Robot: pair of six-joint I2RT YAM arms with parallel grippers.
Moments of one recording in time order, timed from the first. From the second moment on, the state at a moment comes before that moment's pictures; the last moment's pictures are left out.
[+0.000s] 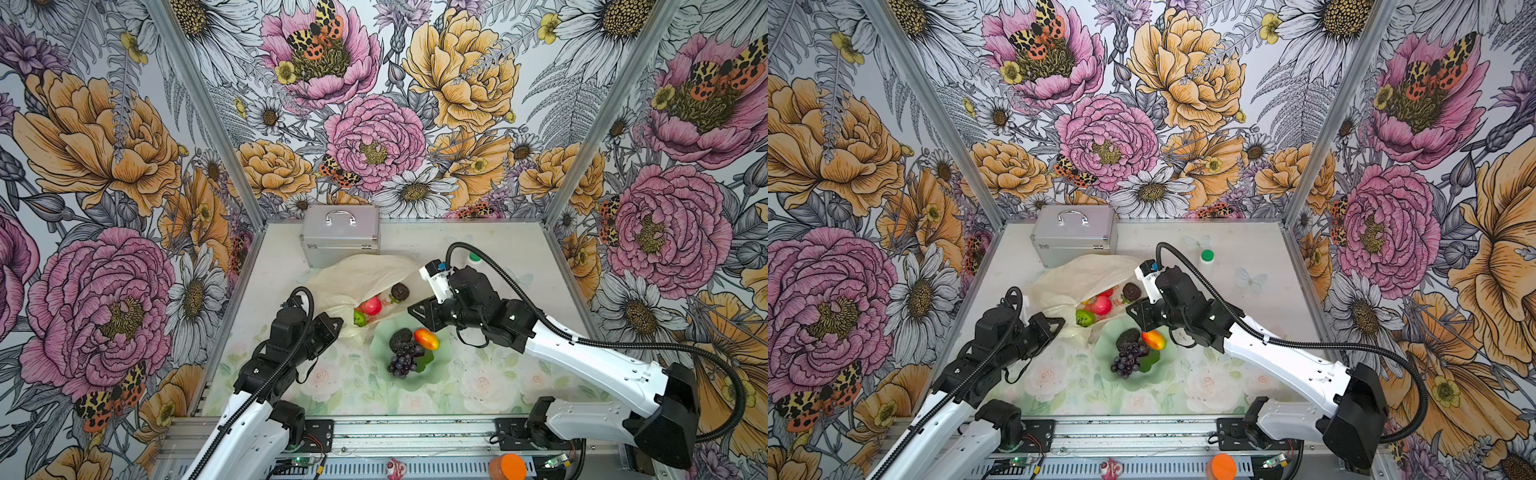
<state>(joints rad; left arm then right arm) -0.32 0.59 0.51 -0.49 0.21 -1.02 0.84 1.22 1.06 -0.42 -0.21 0.49</state>
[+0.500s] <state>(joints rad) -0.33 0.61 0.52 -0.47 0.21 -1.02 0.87 1.30 1.01 -0.57 -0.26 0.56</state>
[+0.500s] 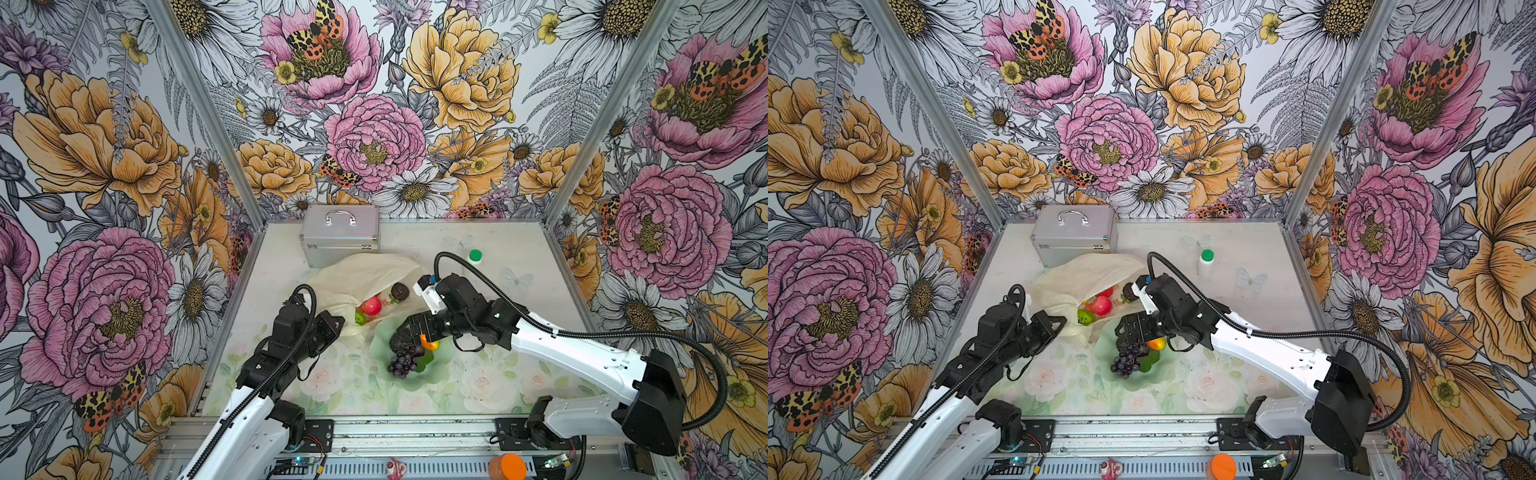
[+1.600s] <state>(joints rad) -0.43 0.57 0.52 -0.49 0.15 -1.06 1.09 1.43 1.01 -0.71 0.01 1.15</state>
